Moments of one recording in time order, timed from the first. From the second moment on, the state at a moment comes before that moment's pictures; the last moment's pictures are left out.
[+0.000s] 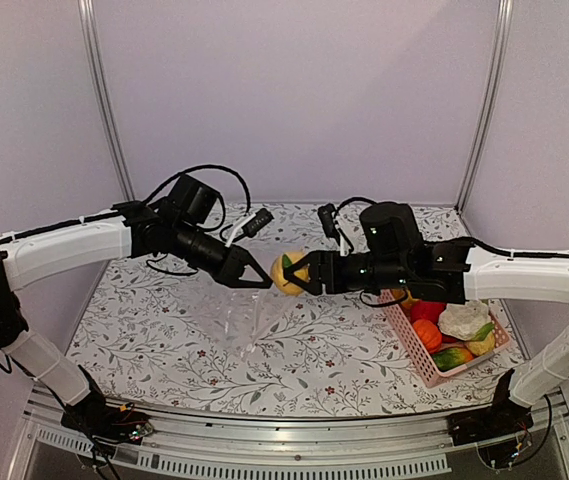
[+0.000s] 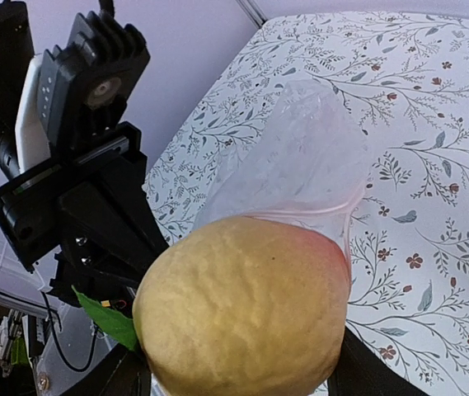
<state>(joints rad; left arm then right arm) -0.72 1.53 1.20 -0.49 0.70 -0.16 1.00 1.46 1.05 -0.03 -0.11 0.64</state>
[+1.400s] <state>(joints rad) -0.73 1.52 1.20 -0.46 0.77 -0.15 1.01 1.58 1.17 -0.21 0.03 0.59</state>
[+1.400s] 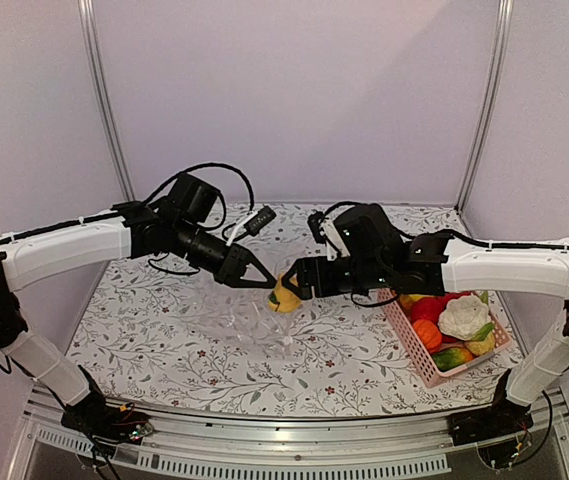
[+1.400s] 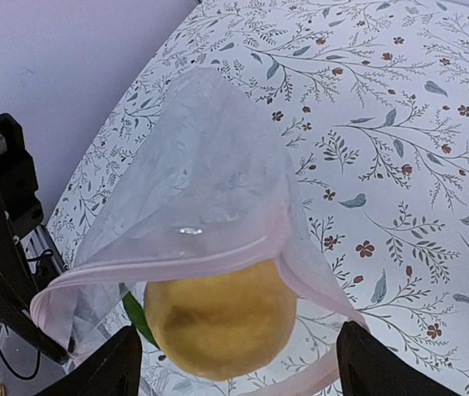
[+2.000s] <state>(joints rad) -0.73 1.51 1.19 -0.45 0.70 -0.17 1.04 1.57 1.17 -0.22 0.01 0.55</state>
